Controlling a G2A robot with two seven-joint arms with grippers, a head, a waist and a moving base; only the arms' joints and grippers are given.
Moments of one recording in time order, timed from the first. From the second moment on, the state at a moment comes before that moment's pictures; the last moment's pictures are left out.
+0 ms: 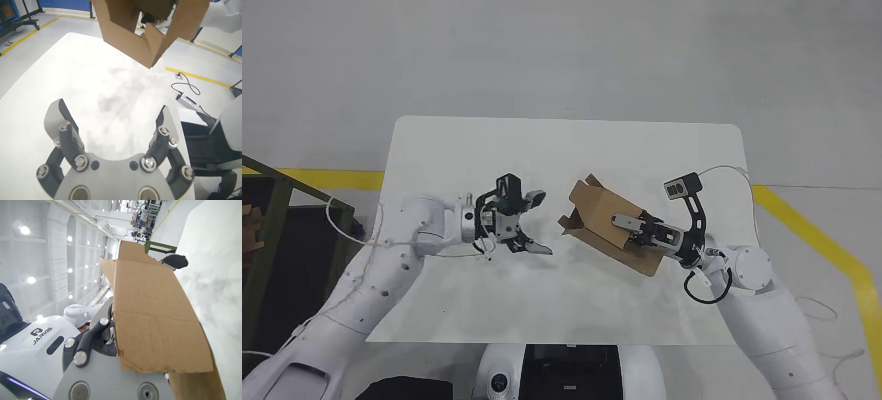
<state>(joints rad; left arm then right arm) 1.12 -0.89 -1.04 -1.53 1.09 -1.01 0.00 -1.31 -1.12 1.22 -1.58 0.59 -0.44 1.03</state>
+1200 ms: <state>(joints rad) 0.99 -0.86 -0.80 -1.52 1.40 -1.01 0.59 -1.31 -1.12 1.22 -1.58 0.59 -0.44 1.03</state>
